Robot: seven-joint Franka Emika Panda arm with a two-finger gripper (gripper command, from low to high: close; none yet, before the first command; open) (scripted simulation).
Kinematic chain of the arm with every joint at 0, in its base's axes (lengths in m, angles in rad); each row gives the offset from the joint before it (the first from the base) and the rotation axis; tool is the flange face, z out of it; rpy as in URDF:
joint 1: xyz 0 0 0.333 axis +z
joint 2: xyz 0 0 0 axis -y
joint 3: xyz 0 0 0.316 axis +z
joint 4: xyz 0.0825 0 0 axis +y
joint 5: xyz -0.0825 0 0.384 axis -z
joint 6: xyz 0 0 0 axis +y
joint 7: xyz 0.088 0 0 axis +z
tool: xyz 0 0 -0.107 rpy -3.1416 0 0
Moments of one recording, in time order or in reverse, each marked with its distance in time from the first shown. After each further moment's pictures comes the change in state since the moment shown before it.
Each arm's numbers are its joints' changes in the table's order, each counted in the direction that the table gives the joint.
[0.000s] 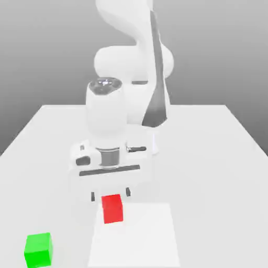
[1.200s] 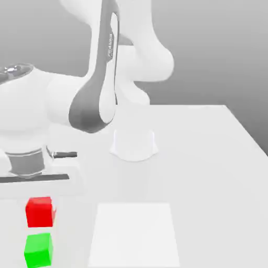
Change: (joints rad) arm -0.234 -0.132 -0.045 -0.482 -0.003 0.359 0.140
